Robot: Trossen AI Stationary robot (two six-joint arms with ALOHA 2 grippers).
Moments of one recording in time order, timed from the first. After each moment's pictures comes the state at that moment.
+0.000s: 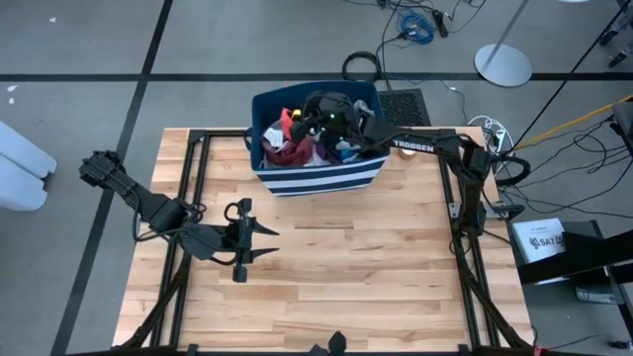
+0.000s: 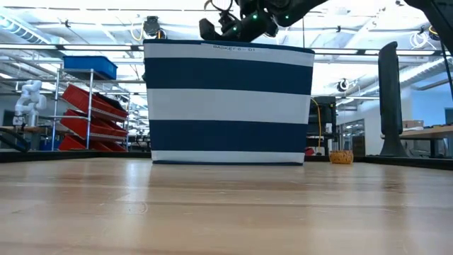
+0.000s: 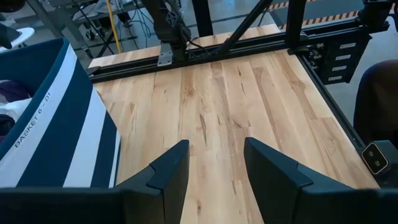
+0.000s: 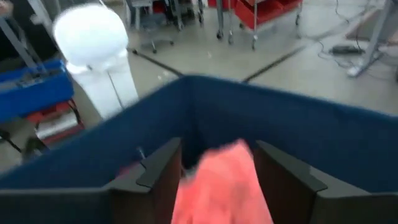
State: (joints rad) left arm -0.56 1.14 1.10 -0.46 -0.54 -0.09; right arm -0.39 1.93 1.68 -0.01 0.23 0.25
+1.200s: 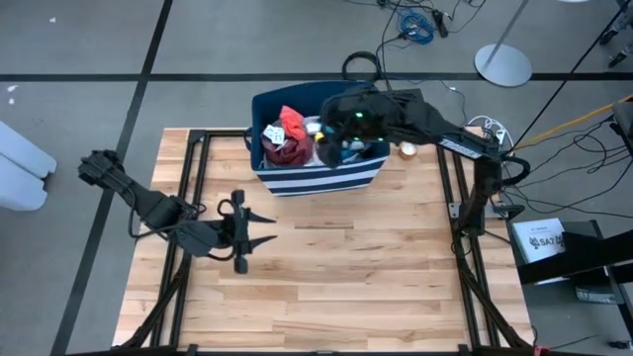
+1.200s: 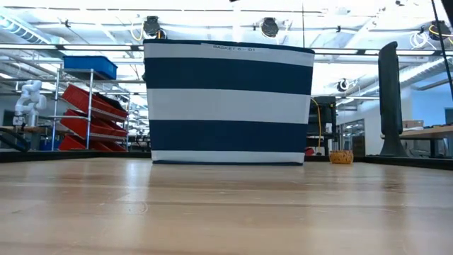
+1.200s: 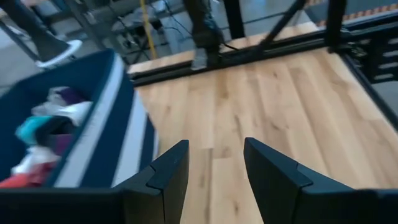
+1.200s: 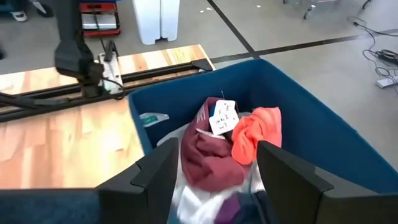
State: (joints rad) left arm -0.56 1.11 1.10 -0.48 -0.67 -0.04; right arm -0.20 1.82 2.25 -0.99 0.21 0.04
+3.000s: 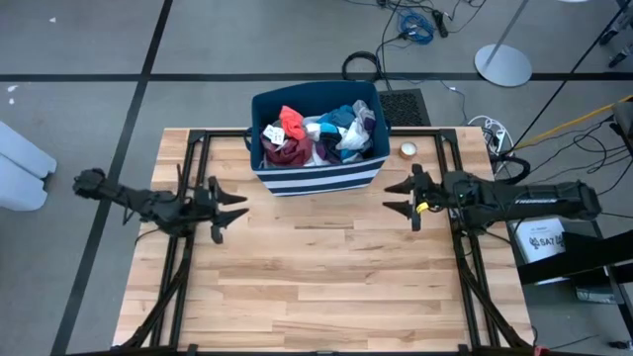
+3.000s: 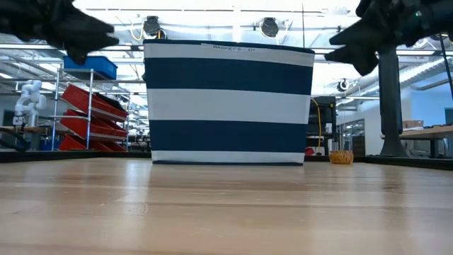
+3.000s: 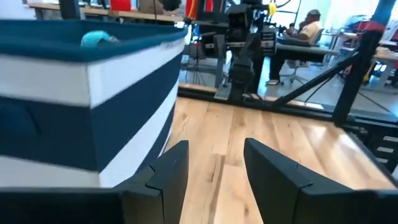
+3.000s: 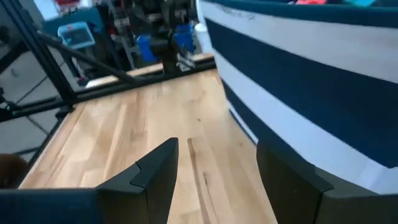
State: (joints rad) left arm -0.34 0.27 0.22 0.00 -0.52 -0.12; right arm -0.05 0.58 0.40 -0.06 0.07 0.22
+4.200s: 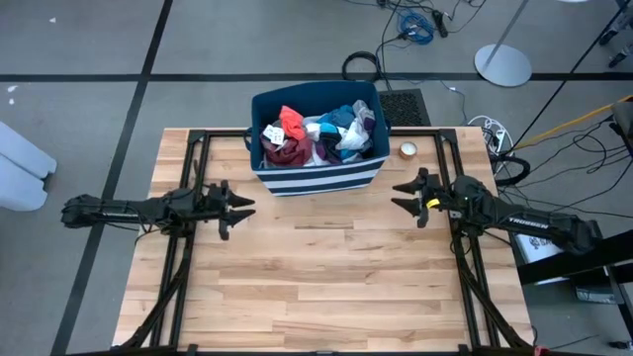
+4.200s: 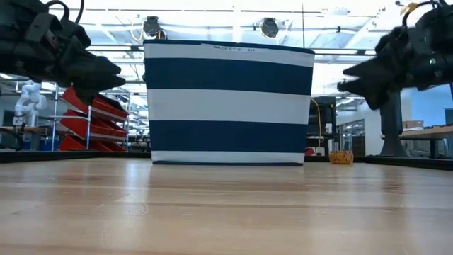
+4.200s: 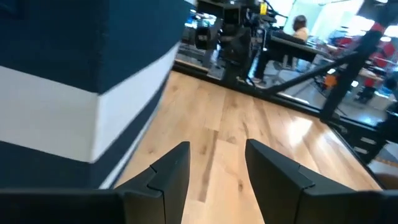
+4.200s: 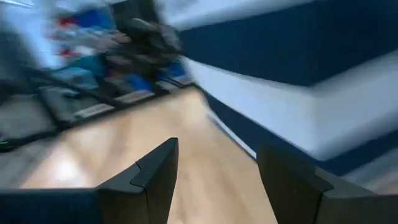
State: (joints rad) left arm 0.02 0.22 0.01 0.11 -0.08 -0.28; right arm -0.34 0.23 0.02 0.15 -0.17 0.26
